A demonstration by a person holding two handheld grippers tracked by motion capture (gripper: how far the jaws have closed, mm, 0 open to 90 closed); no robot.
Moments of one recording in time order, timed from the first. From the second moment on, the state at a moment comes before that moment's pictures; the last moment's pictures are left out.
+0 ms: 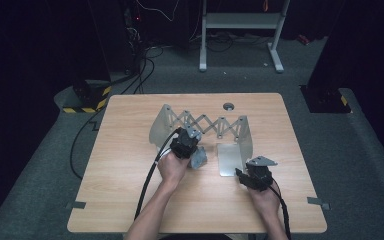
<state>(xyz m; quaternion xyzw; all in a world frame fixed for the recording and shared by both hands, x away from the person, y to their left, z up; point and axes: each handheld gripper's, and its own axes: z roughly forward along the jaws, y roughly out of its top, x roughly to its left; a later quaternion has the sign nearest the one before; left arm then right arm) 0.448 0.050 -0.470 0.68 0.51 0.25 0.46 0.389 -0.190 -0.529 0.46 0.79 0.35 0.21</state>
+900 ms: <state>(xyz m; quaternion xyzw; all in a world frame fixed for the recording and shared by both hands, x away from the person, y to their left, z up) 0.464 0.044 -0.472 0.68 0.52 0.25 0.44 0.389 -0.190 -0.529 0.46 0.79 0.35 0.20</state>
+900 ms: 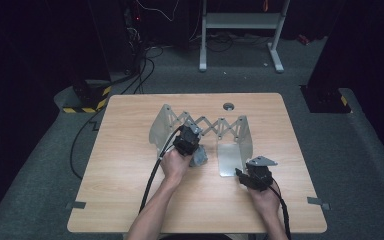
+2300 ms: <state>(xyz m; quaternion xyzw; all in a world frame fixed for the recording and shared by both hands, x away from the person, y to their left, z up) 0.469 0.035 -0.461 0.68 0.52 0.24 0.46 0.389 -0.190 -0.529 0.46 0.79 0.35 0.21</state>
